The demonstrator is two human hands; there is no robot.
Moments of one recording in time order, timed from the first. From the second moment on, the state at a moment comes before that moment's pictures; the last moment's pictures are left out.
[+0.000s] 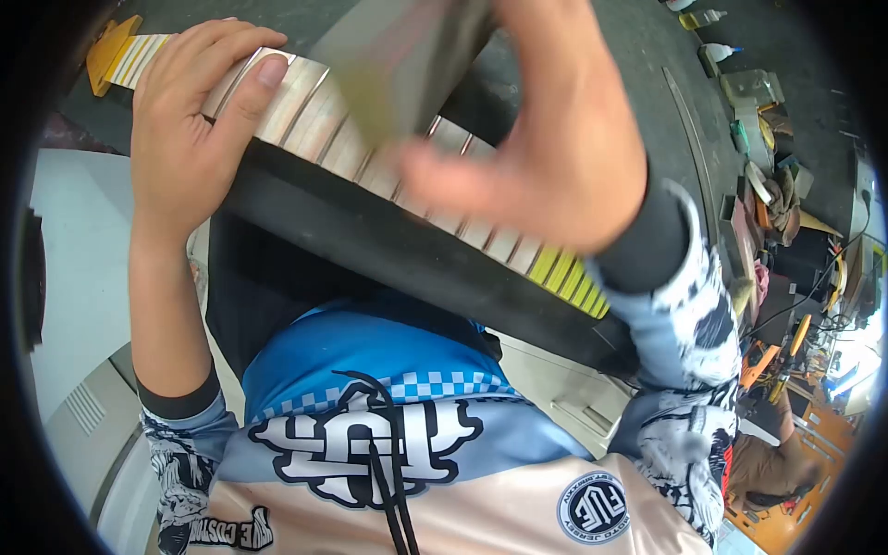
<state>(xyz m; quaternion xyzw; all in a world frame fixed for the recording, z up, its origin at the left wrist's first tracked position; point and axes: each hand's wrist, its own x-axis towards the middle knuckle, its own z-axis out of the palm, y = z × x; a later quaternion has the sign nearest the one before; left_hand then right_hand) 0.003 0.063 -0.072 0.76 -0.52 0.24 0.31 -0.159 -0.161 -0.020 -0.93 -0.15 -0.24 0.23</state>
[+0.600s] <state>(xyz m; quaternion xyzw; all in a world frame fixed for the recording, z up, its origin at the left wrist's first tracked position) 0.002 0.069 -0.073 0.78 -0.52 0.21 0.29 -0.169 -0.142 -0.024 -0.90 0.02 -0.25 0.35</state>
